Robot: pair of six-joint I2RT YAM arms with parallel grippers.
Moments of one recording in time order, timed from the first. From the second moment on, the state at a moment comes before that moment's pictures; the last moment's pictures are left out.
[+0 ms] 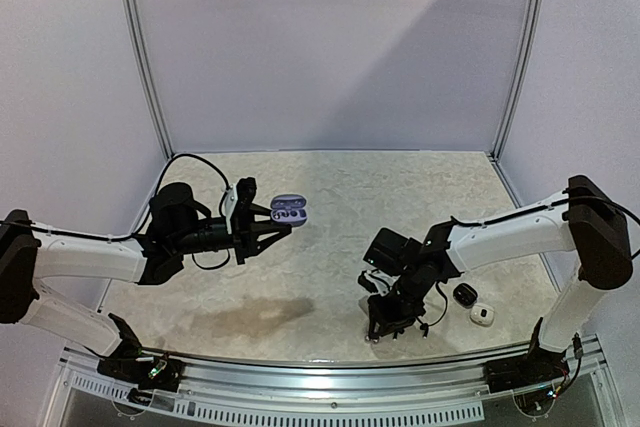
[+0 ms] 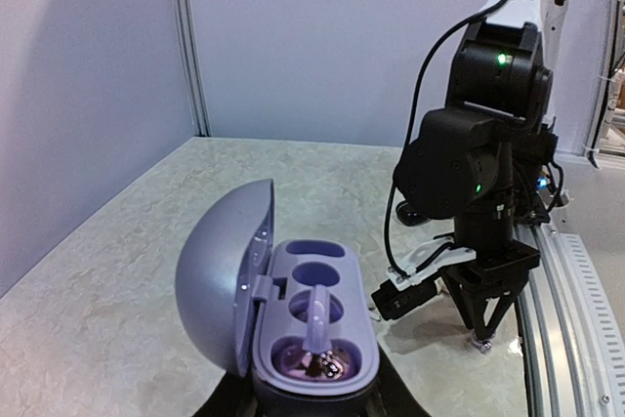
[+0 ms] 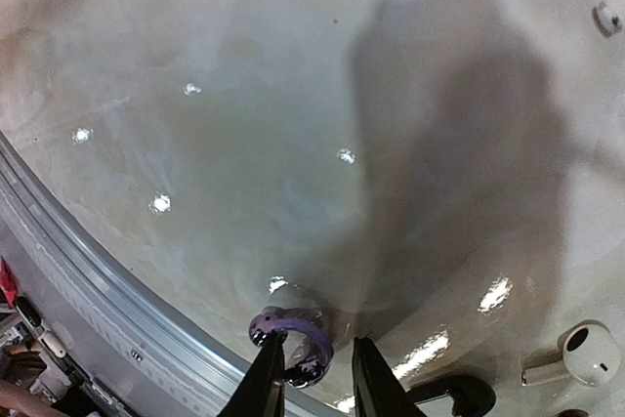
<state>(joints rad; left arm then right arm) -0.69 1.30 0.49 0.73 0.57 0.09 1.05 1.72 0.97 -0.59 -0.34 0.68</state>
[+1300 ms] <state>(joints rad) -0.69 1.30 0.49 0.72 0.58 0.10 1.06 1.76 1.19 -0.83 -0.04 0.74</state>
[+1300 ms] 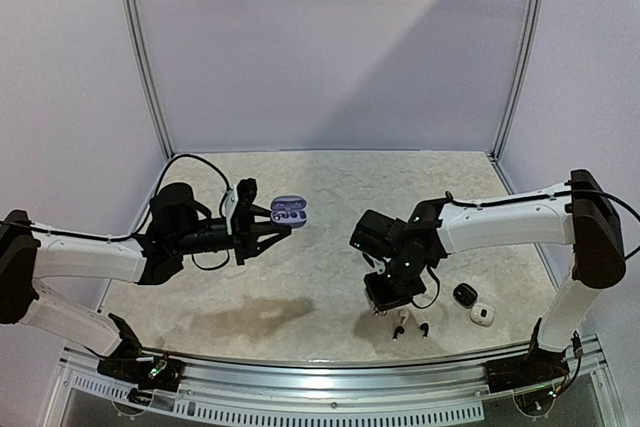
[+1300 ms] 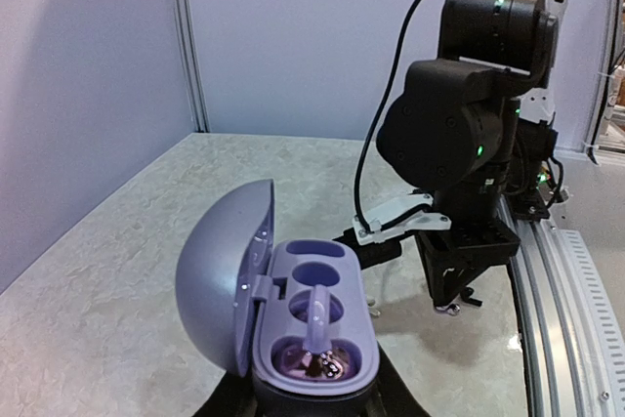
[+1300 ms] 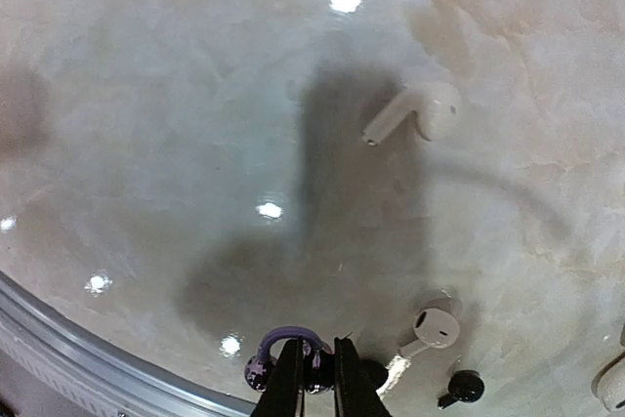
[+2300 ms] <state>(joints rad) -0.69 1.28 0.49 0.72 0.57 0.11 1.06 1.89 1.31 -0.92 0.01 0.89</state>
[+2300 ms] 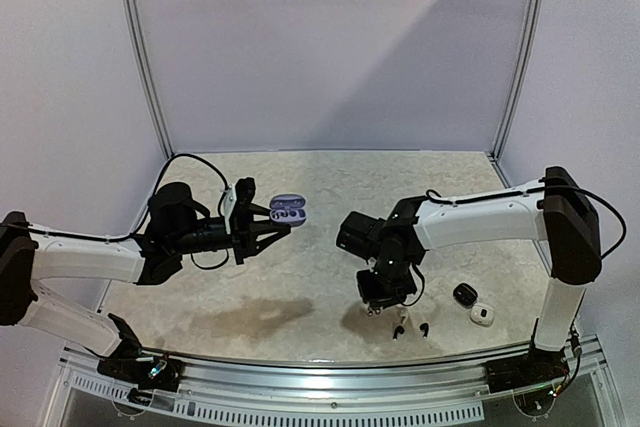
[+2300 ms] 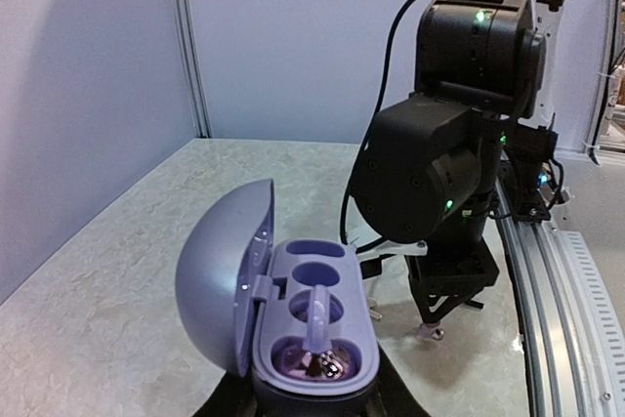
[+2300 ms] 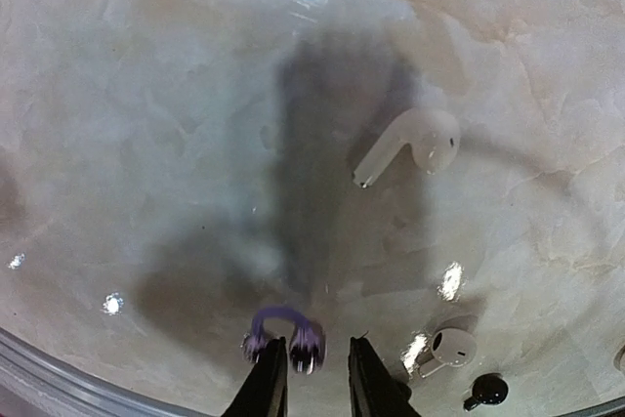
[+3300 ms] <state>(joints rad) -0.69 1.27 0.49 0.69 0.57 0.14 0.95 1.86 1.31 -0.83 -0.15 -0.08</state>
